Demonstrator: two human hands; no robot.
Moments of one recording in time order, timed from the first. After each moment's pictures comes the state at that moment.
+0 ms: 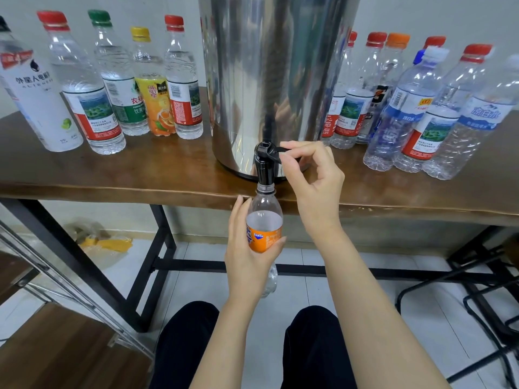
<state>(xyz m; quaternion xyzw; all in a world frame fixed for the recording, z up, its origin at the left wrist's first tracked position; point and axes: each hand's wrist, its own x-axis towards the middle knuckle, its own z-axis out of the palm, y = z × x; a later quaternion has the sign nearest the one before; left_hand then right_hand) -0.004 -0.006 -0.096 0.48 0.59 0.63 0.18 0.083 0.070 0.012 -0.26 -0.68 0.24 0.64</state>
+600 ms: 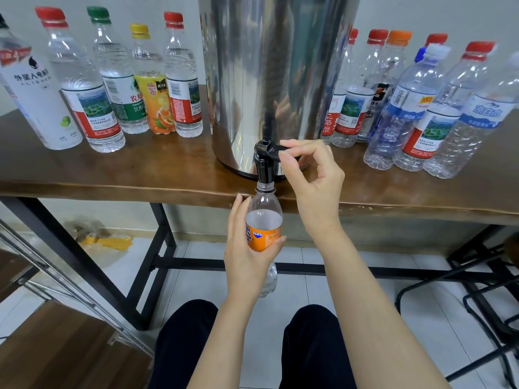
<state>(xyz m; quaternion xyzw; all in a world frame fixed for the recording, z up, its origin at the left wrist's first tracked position) -0.005 -0.006 -0.096 0.49 0.59 0.62 0.17 0.083 0.069 0.012 -0.26 -0.68 0.25 0.63</state>
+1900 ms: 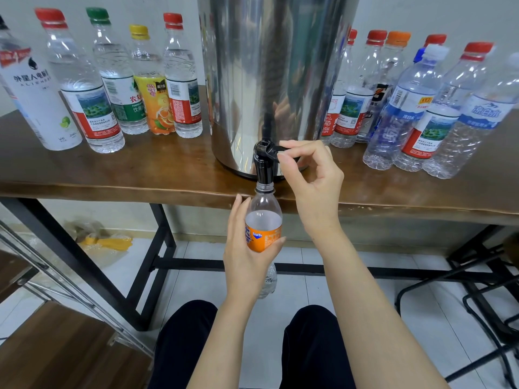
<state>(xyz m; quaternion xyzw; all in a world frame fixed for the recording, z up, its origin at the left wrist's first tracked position) -0.006 -0.008 -0.095 0.48 0.59 0.62 0.19 0.082 0.068 0.014 -0.26 -0.68 0.25 0.64</state>
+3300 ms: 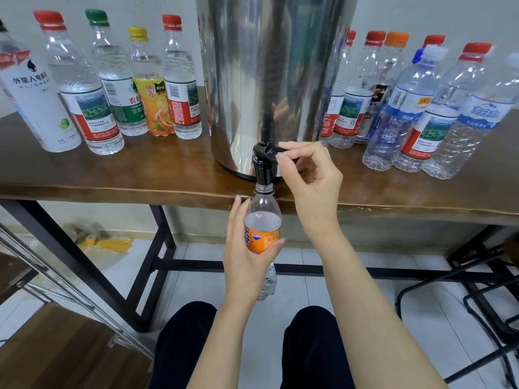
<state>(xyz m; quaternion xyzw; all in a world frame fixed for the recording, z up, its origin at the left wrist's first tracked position) -0.007 -0.008 -0.094 0.48 0.59 0.62 0.19 0.082 0.067 0.015 -0.26 -0.68 0.26 0.64</state>
